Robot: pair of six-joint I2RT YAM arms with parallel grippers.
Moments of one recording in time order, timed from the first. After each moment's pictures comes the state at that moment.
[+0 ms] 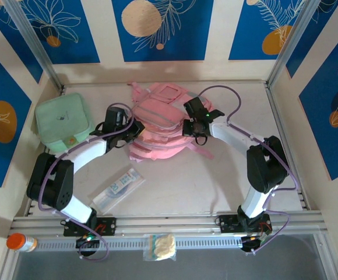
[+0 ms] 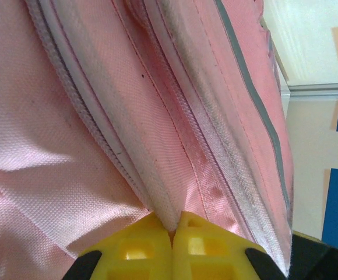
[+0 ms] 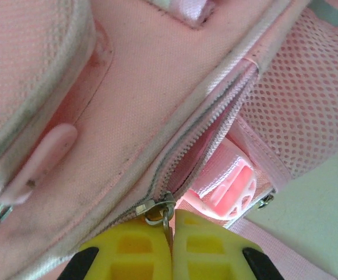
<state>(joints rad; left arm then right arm) -0.33 1.55 0.92 -0.04 0.35 -1.05 0.52 1.72 1.28 -0.63 0.07 0.52</state>
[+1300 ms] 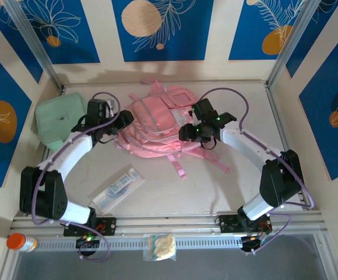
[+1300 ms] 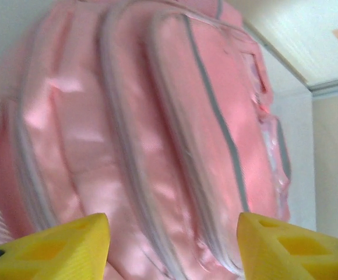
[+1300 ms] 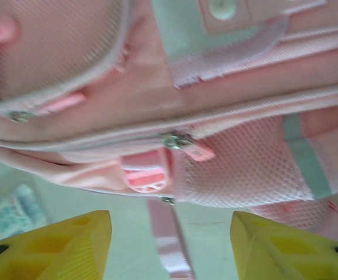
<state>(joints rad) -0.24 1.41 0.99 -0.26 0.35 -0.73 0.52 1.56 1.25 -0.74 -0.18 0.51</state>
